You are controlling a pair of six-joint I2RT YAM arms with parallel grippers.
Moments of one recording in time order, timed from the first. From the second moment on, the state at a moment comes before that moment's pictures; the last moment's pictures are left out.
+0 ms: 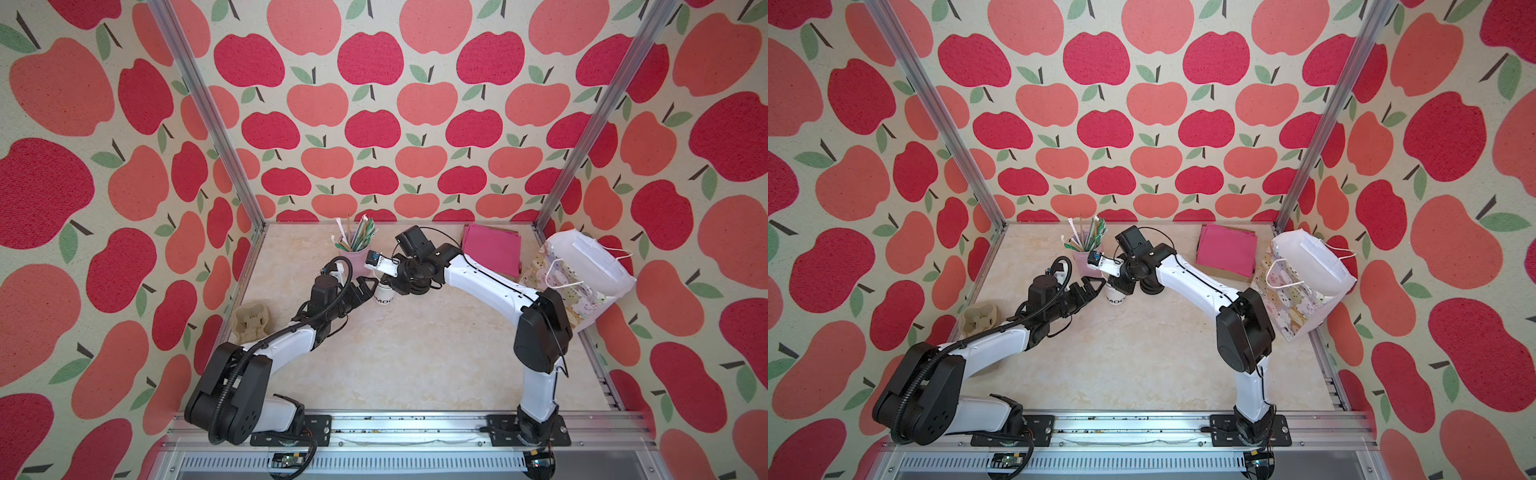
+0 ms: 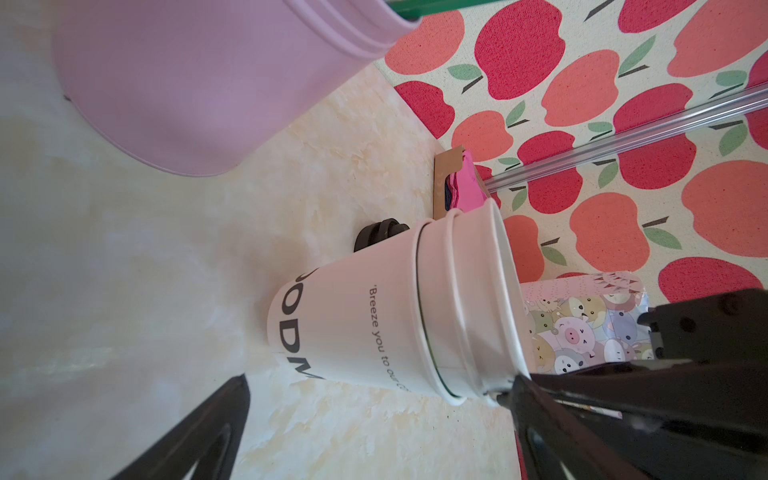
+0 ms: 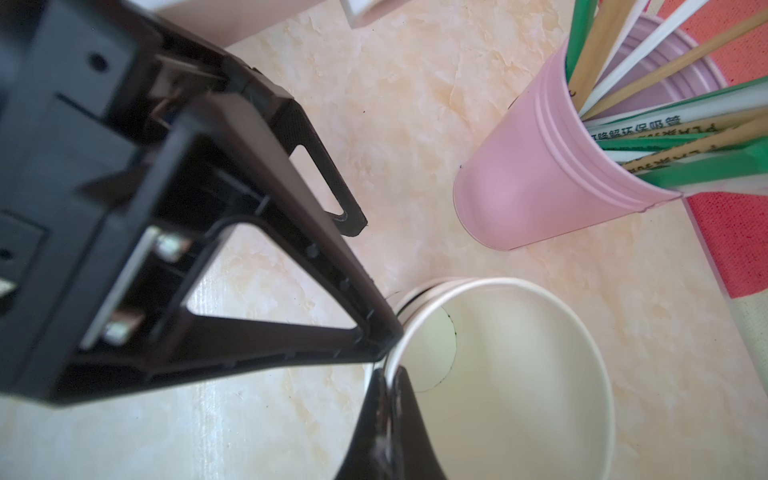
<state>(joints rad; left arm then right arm) -0.37 1.38 0.57 0.38 0.32 -0.90 0.82 1.93 1.70 -0.68 -0.32 -0.60</state>
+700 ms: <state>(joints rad) -0.41 1.41 0.71 0.13 0.25 -0.84 0.82 1.93 1.70 -0.68 -0.27 -0.61</state>
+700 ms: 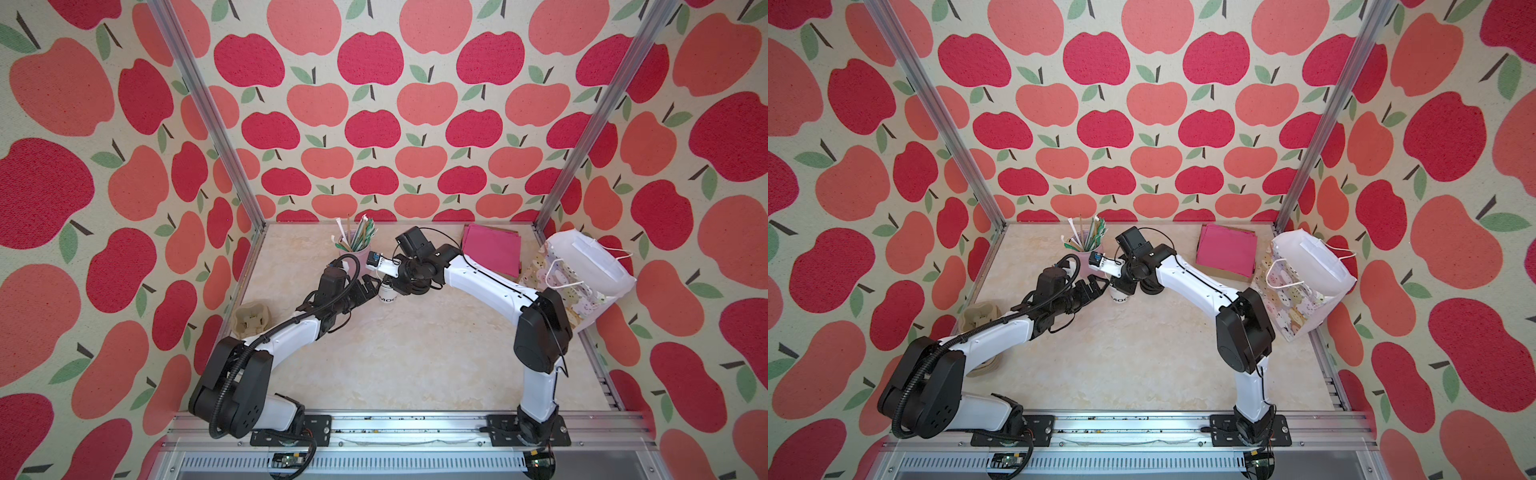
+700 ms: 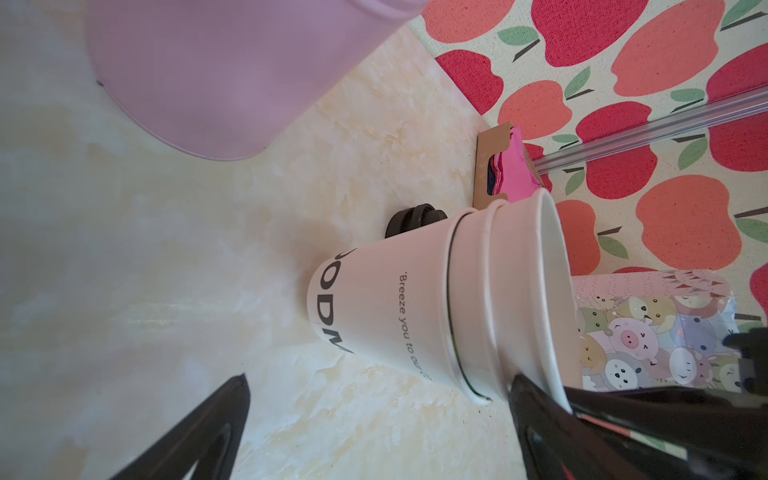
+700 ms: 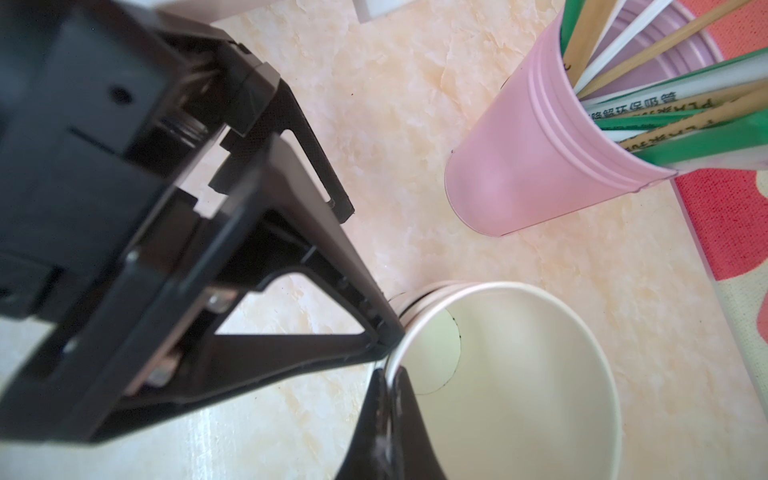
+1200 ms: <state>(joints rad) -0.43 1.43 0.74 0.05 0.24 -0.79 0.82 1.90 1.70 -0.65 -0.28 -0.63</state>
